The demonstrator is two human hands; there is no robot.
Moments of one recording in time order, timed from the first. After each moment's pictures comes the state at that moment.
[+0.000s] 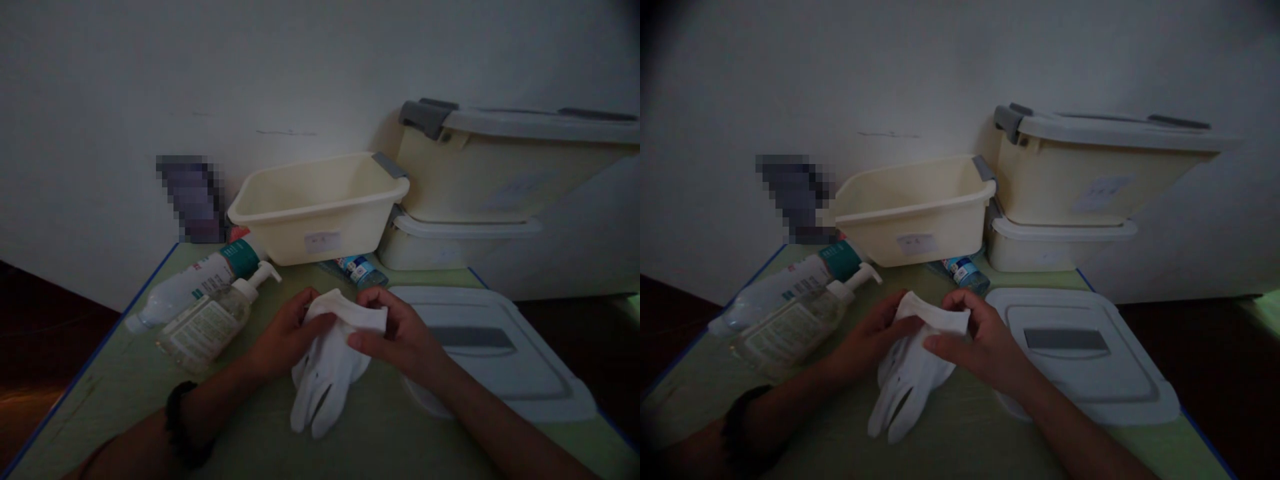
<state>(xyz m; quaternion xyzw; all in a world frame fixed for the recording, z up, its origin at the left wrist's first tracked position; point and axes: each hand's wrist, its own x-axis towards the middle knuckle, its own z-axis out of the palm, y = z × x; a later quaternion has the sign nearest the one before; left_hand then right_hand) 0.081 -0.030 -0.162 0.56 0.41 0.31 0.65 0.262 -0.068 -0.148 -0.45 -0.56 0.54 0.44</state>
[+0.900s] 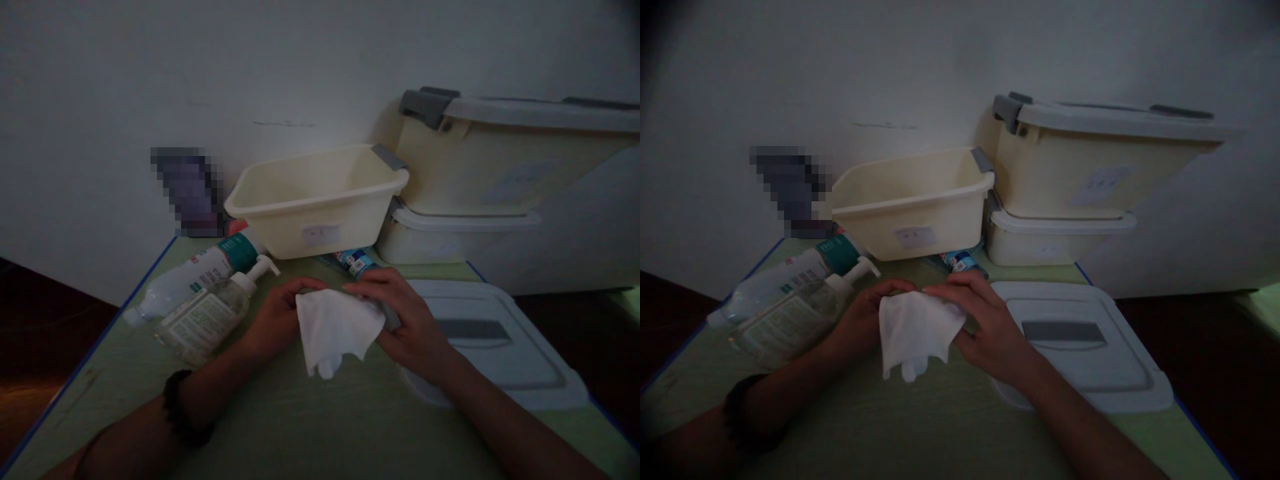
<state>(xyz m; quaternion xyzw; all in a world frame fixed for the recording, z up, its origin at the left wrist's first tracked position) 0.080 -0.022 -0.164 0.47 0.34 0.41 0.70 0.276 -0.062 -0.149 -0.38 -0.81 0.15 0.43</state>
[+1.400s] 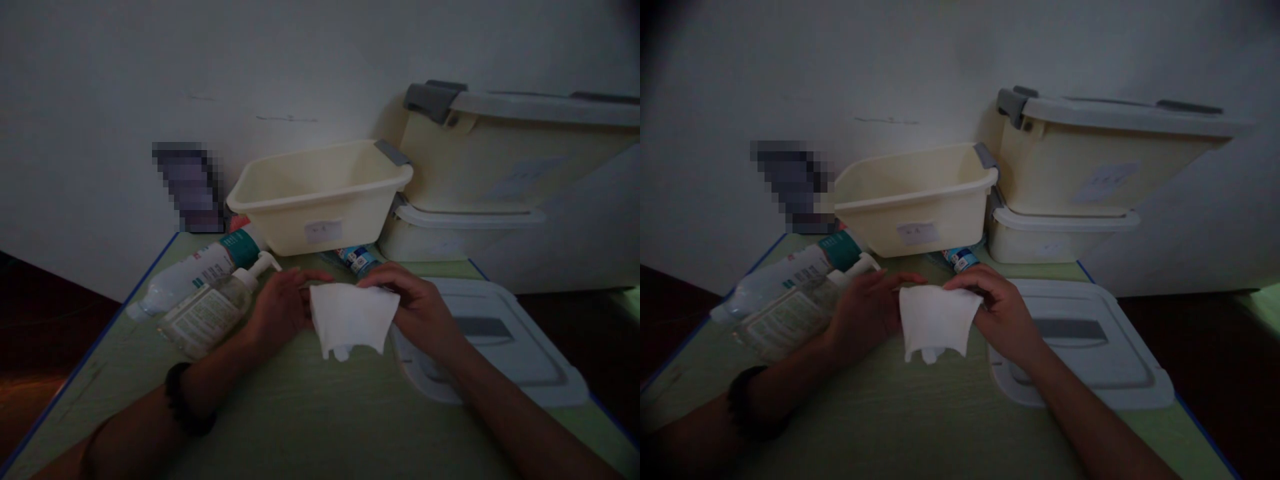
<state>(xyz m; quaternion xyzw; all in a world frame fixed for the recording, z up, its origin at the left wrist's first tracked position) 0.080 -0.018 -0.158 0.32 0.34 0.36 0.81 0.280 -0.054 -0.147 -0.42 -0.69 0.33 0.49</state>
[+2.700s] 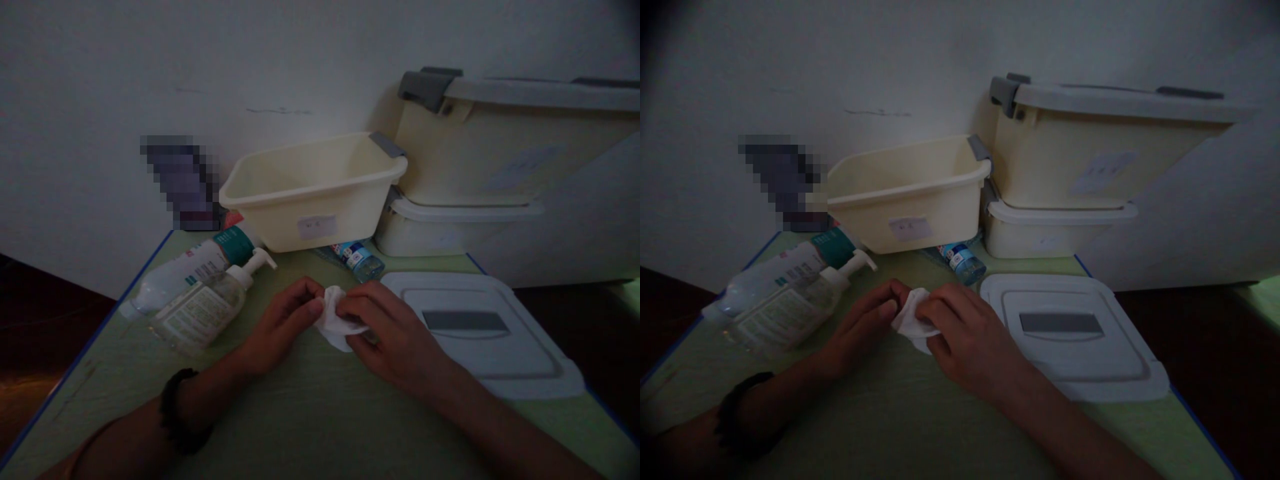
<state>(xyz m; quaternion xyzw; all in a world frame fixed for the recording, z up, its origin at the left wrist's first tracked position) 0.081 -0.039 -0.154 0.60 0.30 0.39 0.63 0.259 -0.081 -0.142 -0.42 -0.84 0.08 0.32</state>
